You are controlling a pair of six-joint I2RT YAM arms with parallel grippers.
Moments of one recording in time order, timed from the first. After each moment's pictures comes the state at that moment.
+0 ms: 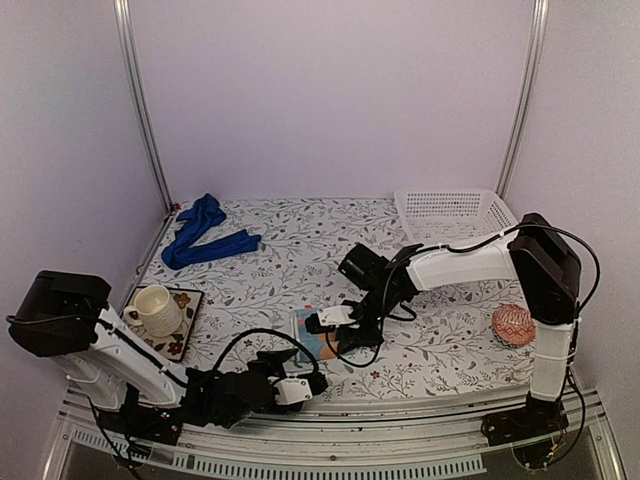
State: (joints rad) left arm -1.49 1.64 0.39 0.68 -0.71 0.45; right arm 0.92 1.99 1.31 -0.54 -0.43 -0.81
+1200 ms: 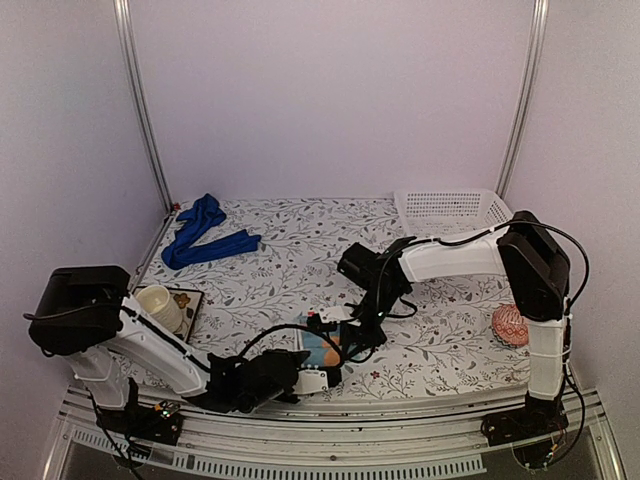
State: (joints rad) left arm -1.38 1.75 0.55 0.50 -0.63 0.57; right arm 0.89 2.07 1.43 -0.77 -0.56 -0.82
